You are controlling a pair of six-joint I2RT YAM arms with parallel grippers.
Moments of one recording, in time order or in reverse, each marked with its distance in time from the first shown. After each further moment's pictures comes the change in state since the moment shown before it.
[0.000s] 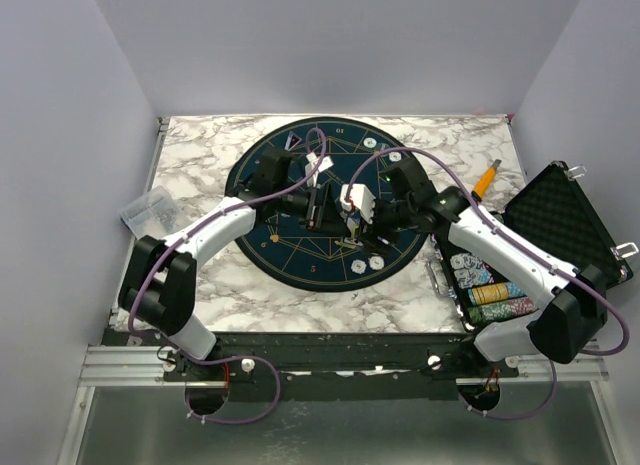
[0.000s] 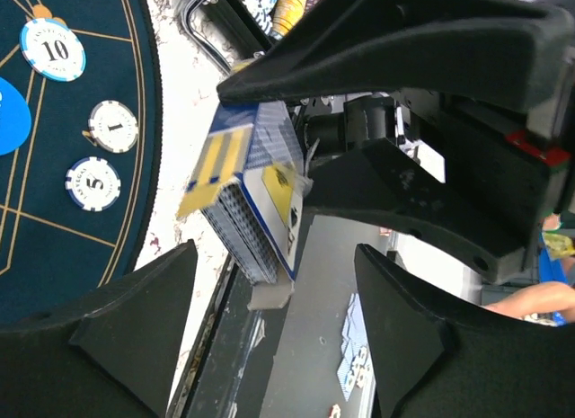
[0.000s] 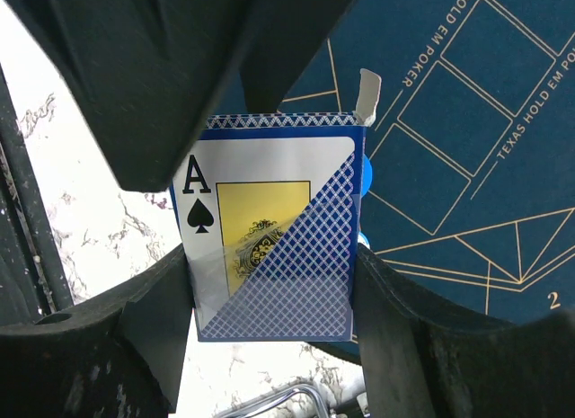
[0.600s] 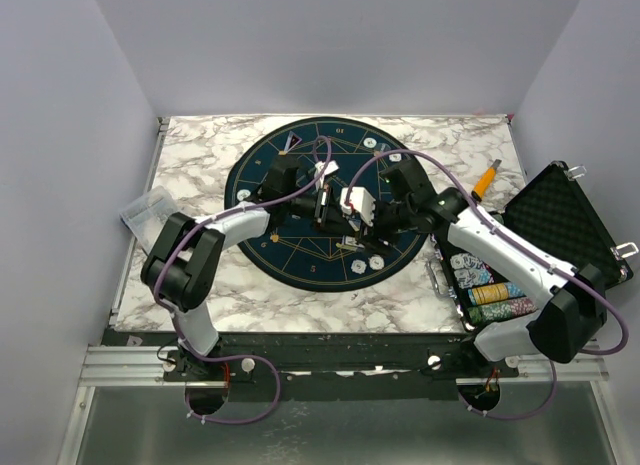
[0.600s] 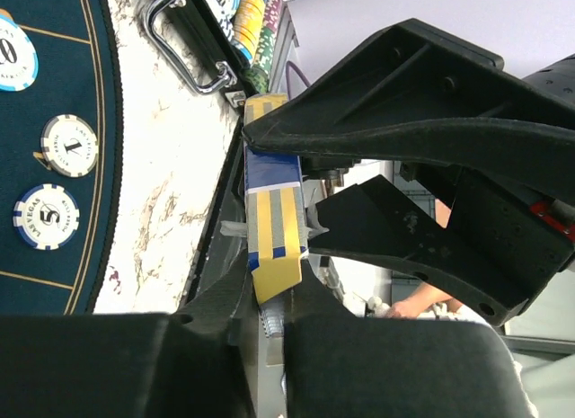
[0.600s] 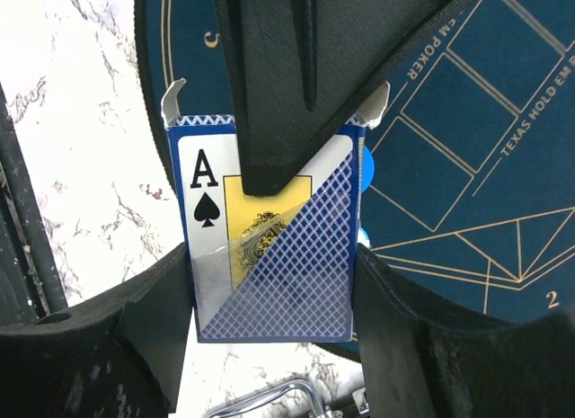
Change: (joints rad) left arm -0.022 0.182 -0.073 0.455 0.113 -0.344; right arm 0.001 -0.001 -0.013 0.001 0.002 -0.029
